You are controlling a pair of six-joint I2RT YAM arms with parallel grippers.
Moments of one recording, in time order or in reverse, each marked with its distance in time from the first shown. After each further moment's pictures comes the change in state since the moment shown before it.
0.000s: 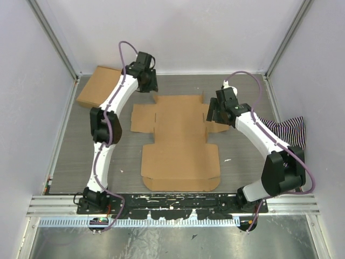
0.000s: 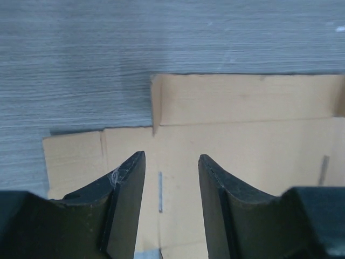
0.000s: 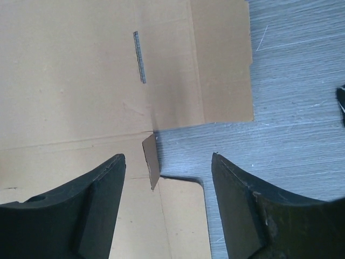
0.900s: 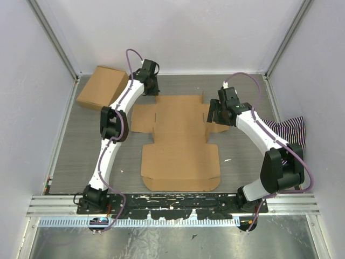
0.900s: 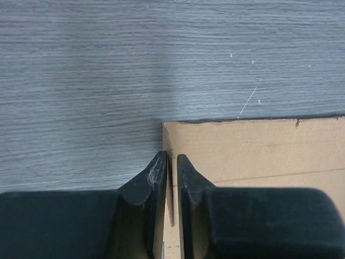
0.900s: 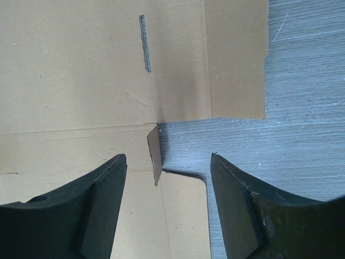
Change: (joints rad) left arm 0.011 0.290 0.183 0.069 -0.021 -0.004; right arm -0.035 0.028 0.001 -0.013 -0.104 -0.036
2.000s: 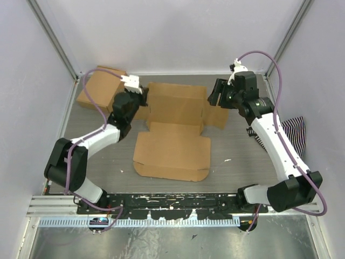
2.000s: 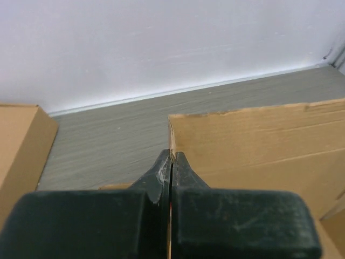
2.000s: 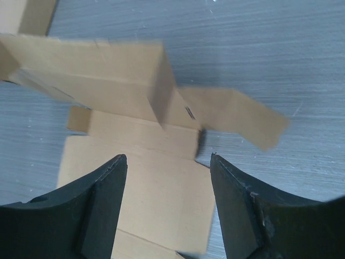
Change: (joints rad) left arm -0.073 -1.046 -1.516 1.359 -0.068 0.297; right arm -0.018 -0.168 0.223 -0.062 -0.145 -0.048
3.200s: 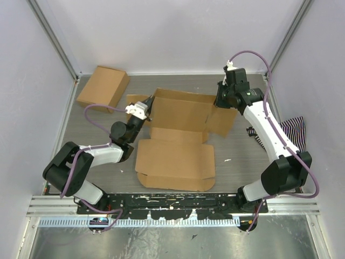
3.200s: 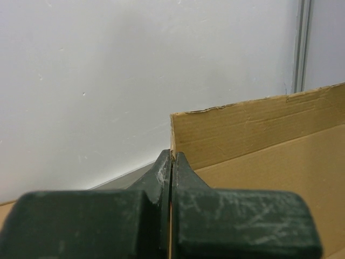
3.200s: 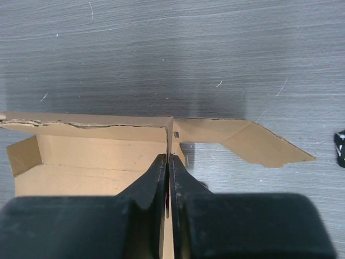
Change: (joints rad) left arm -0.165 -0.047 -0.417 0.788 0.046 0.328; right arm 0.000 0.143 0.087 -0.099 0.050 -0.016
